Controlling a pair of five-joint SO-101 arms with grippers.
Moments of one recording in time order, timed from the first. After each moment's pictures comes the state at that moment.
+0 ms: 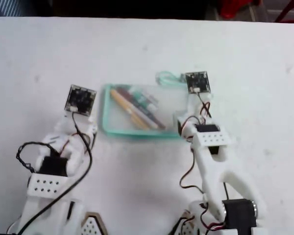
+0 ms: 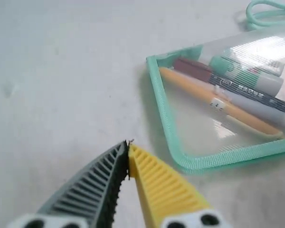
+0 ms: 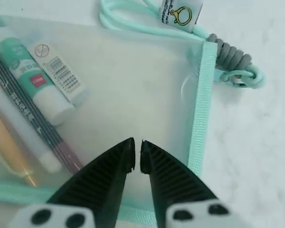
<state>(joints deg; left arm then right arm) -0.3 -60.4 72.8 38.4 -8.9 -8.0 -16.8 54.9 22.8 4.6</state>
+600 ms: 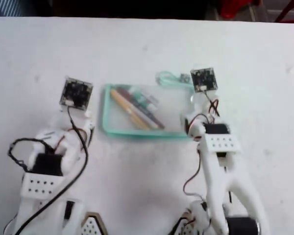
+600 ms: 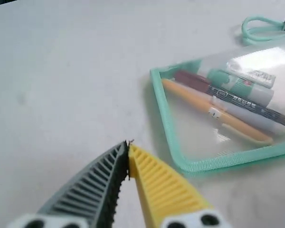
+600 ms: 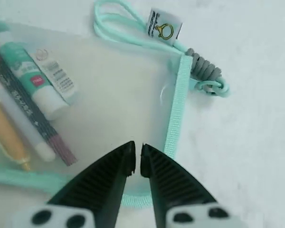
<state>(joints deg) -0.4 -60.4 62.8 48.0 -8.9 -5.0 -29.2 51.7 36.7 9.7</state>
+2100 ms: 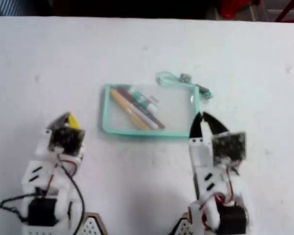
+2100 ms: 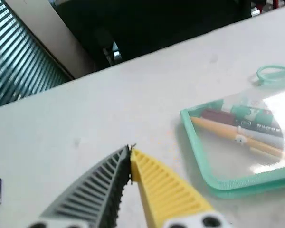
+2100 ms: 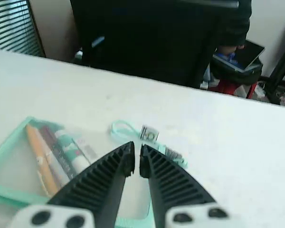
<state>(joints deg) -4.2 -104.2 80.4 54.8 -16.5 -6.9 -103.2 75.0 53.3 10.3</state>
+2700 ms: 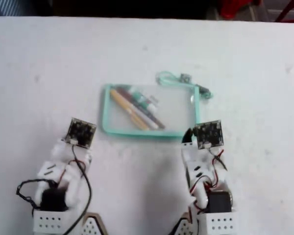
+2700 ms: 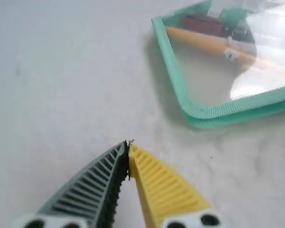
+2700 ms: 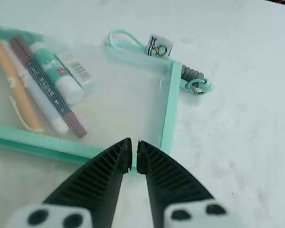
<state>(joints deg) -4.2 -103.9 97.1 55.3 -16.5 -6.2 -102.8 96.4 46.7 10.4</state>
